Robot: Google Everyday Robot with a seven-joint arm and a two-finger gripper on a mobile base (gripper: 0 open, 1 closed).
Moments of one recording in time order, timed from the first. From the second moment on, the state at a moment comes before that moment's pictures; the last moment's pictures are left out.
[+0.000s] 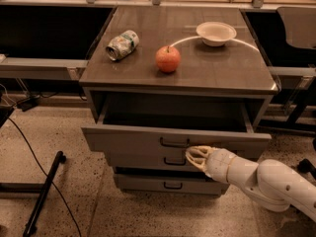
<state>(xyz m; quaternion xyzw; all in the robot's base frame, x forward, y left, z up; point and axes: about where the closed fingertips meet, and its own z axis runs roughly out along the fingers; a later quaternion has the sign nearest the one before) 0.524 -0.124 0.611 -0.49 0.66 0.11 0.55</state>
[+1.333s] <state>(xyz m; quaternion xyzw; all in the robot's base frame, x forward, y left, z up) 0.608 -0.112 0.622 -0.47 0.69 0.13 0.54</state>
